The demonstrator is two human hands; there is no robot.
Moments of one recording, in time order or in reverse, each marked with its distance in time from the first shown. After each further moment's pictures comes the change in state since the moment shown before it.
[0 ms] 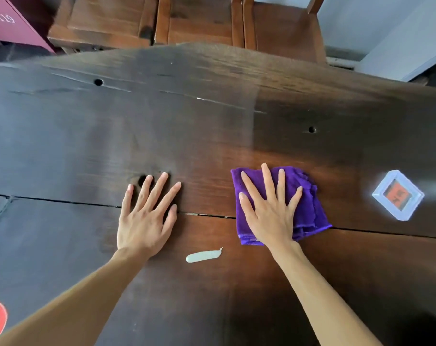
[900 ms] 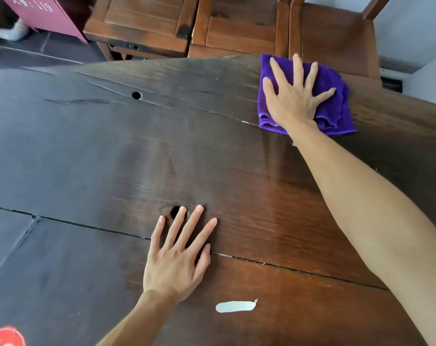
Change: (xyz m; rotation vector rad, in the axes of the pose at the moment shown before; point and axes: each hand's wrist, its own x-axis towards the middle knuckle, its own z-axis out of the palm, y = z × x) left_hand 0.001 0.000 -0.004 -0.036 -0.029 0.004; right_hand 0.329 -0.068 -0.069 0.076 0.103 0.063
